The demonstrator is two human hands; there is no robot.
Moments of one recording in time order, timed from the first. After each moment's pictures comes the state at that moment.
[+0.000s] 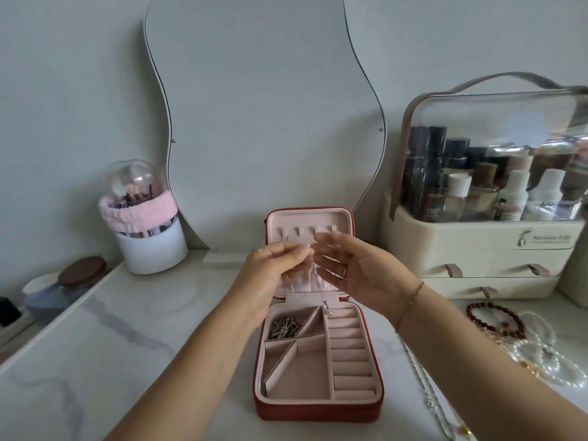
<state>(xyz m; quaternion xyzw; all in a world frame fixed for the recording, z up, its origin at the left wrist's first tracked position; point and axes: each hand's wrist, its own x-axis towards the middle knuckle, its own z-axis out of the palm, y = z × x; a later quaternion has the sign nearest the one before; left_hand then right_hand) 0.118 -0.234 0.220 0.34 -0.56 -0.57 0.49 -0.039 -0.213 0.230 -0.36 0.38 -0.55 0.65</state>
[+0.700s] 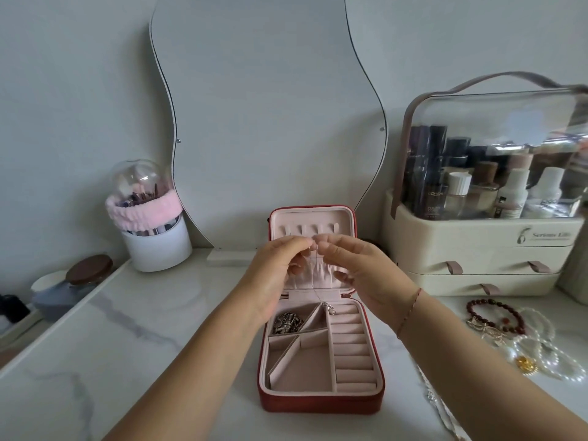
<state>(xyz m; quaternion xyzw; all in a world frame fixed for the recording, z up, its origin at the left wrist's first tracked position) 0.111 -0.224 0.232 0.35 -0.56 -0.56 0.51 -0.032 -0.201 0.223 -0.52 0.45 -0.53 0.50</state>
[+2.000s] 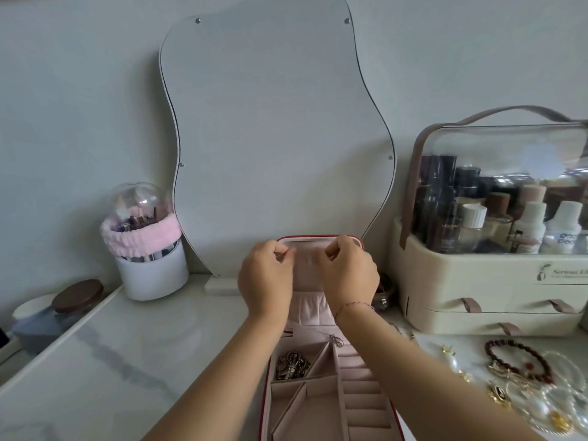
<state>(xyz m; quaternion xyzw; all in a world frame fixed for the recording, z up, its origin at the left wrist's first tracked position) 0.102 -0.298 0.213 0.58 -0.58 -0.04 0.57 0.001 -0.272 0.227 -0.50 0.72 -0.48 0.01</state>
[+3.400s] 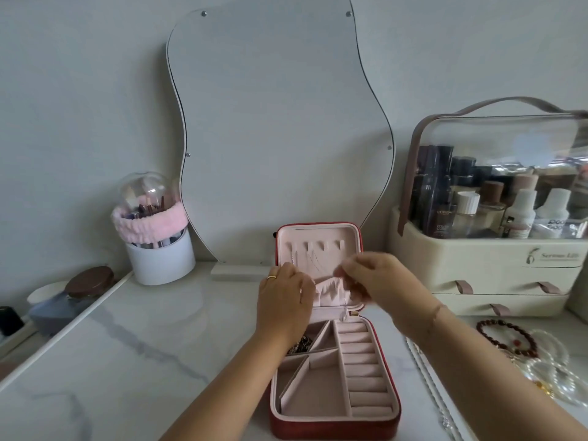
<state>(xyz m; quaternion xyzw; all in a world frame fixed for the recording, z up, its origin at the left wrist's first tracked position) 0.113 -0.267 0.161 0.49 -0.79 -0.04 0.37 -0.033 -0.192 0.241 -0.57 0.58 -0.47 0.34</state>
